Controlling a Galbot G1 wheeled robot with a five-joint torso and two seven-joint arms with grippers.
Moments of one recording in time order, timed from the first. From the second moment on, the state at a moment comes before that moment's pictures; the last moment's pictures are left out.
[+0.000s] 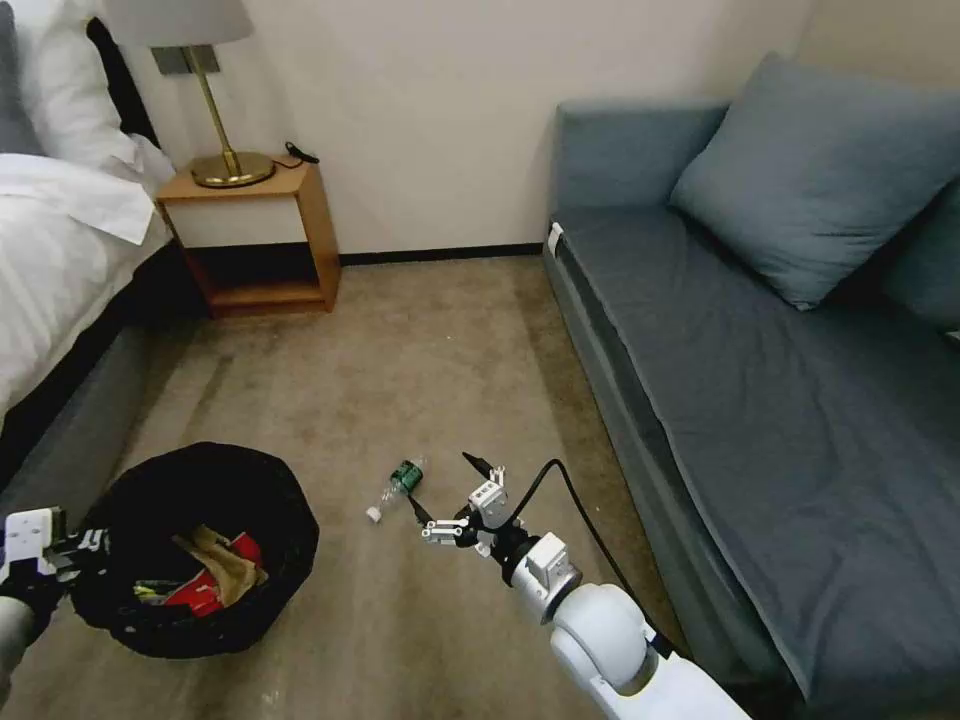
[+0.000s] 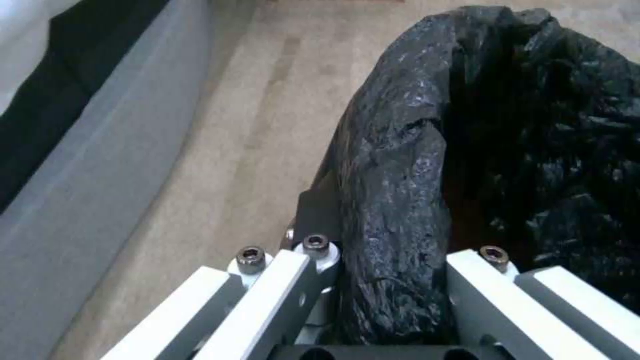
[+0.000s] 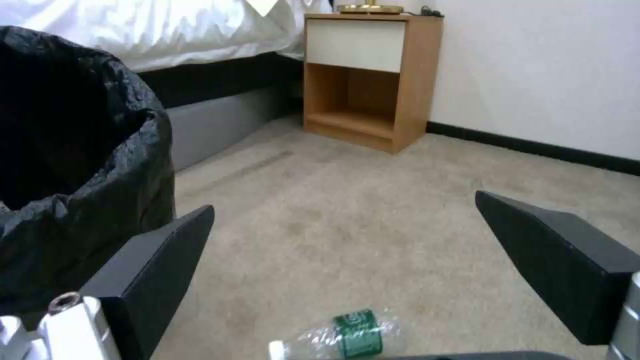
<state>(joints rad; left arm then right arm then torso) 1.72 -1.16 -1.25 -2.08 -0.58 0.63 0.15 -1.19 1.24 -0.10 1.83 0.11 -0.05 -0.07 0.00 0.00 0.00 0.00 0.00</state>
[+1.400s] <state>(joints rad) 1.71 -1.18 -1.25 -2.09 -0.58 0.63 0.14 -0.85 1.14 -0.38 1.50 0.00 0.01 -0.55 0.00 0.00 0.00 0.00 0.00</state>
